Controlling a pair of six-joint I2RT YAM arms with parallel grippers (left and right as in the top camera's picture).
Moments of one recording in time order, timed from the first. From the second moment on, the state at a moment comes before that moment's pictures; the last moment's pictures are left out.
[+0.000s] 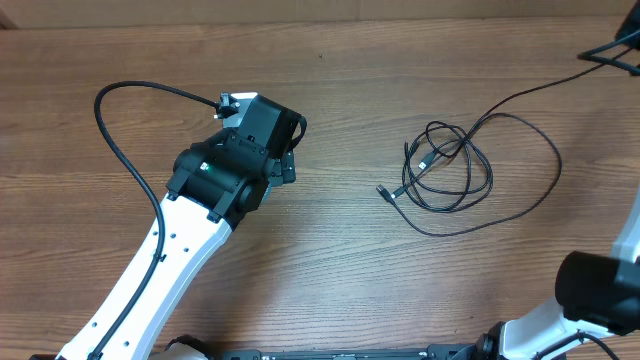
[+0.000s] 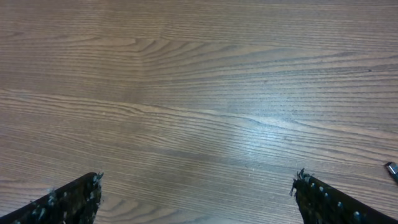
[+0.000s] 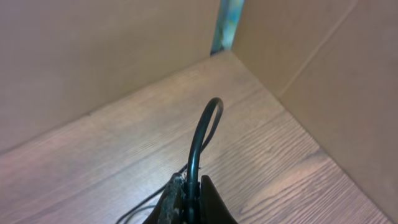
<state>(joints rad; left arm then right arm) -0.52 1.41 1.42 -1.11 -0.44 -0.54 -0.33 1.82 2.11 -0.98 0.25 0.12</state>
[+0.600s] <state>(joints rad) -0.52 1.41 1.42 -1.07 -0.44 -0.51 -0.55 2.14 2.02 -0.91 0.23 0.16</state>
